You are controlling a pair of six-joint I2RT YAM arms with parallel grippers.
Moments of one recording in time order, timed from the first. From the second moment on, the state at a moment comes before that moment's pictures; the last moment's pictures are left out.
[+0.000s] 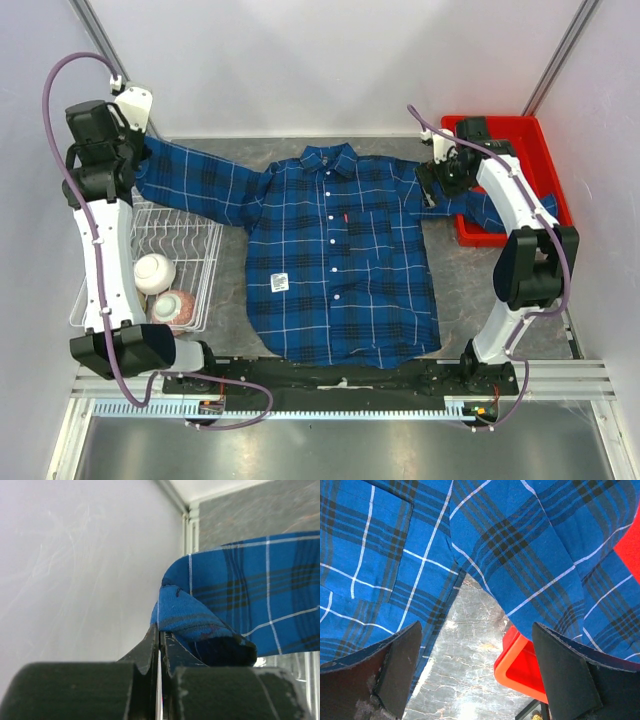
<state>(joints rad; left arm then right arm) 0.22 1.38 1.73 -0.74 -0.06 0.55 0.05 1.80 1.63 -0.90 -0.19 -0.36</state>
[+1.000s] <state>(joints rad) 0.43 1.34 1.19 -0.52 -0.16 0.71 0.24 1.81 1.60 -0.87 -0.28 -0.39</state>
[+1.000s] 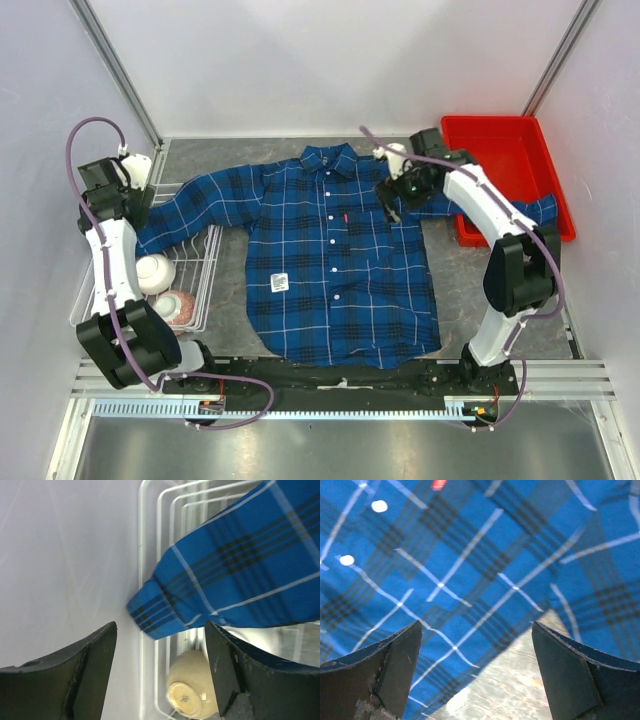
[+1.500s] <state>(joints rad) 0.42 1.24 1.32 -0.75 0.34 0.41 0.99 1.71 1.40 -0.53 -0.28 -0.22</state>
